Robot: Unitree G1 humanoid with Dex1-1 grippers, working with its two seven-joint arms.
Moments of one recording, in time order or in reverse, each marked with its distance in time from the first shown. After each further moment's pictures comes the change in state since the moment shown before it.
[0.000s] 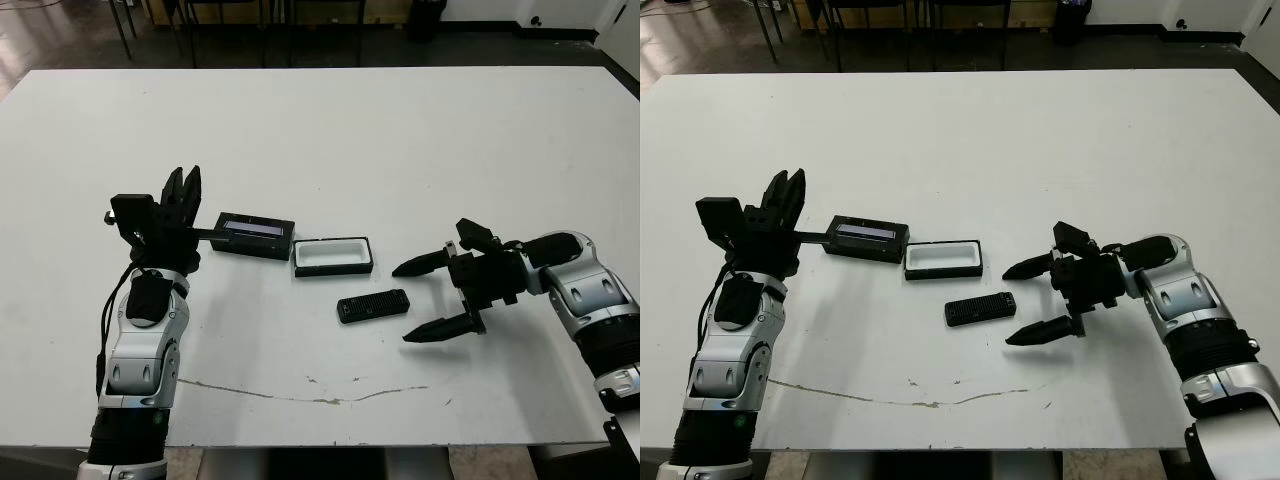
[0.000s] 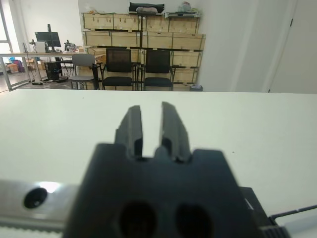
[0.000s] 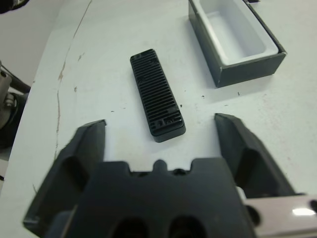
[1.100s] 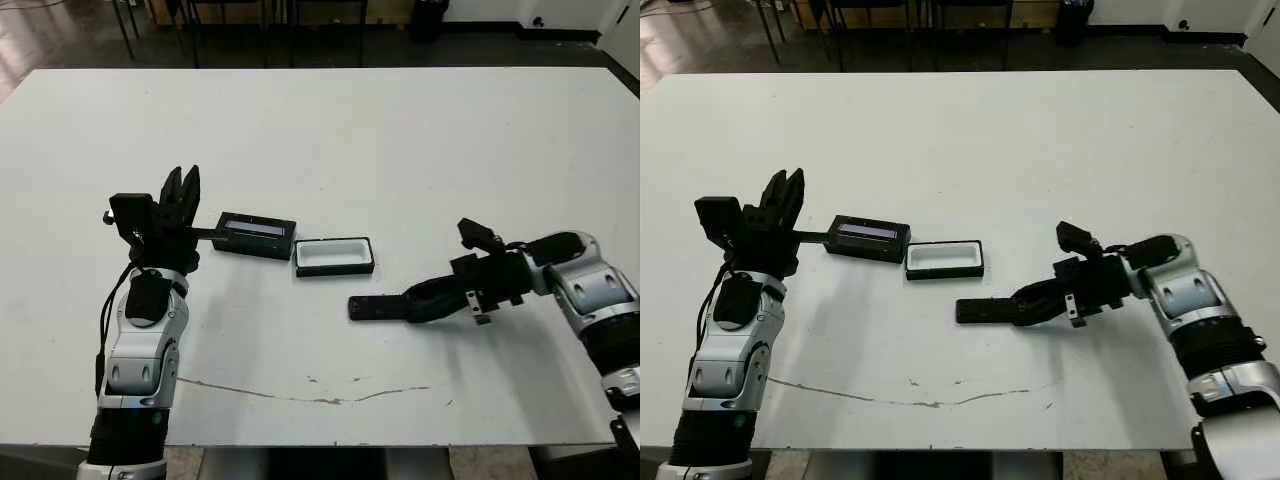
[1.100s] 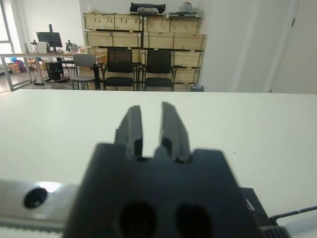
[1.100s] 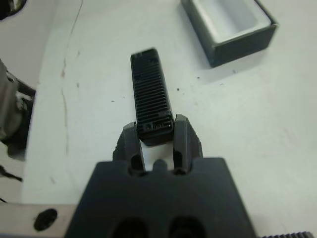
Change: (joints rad) left arm 0.000 0.000 0.003 -0.006 0.001 0.006 0.000; right arm -0.011 -0.060 -0.032 -0.063 0.018 0.175 0.027
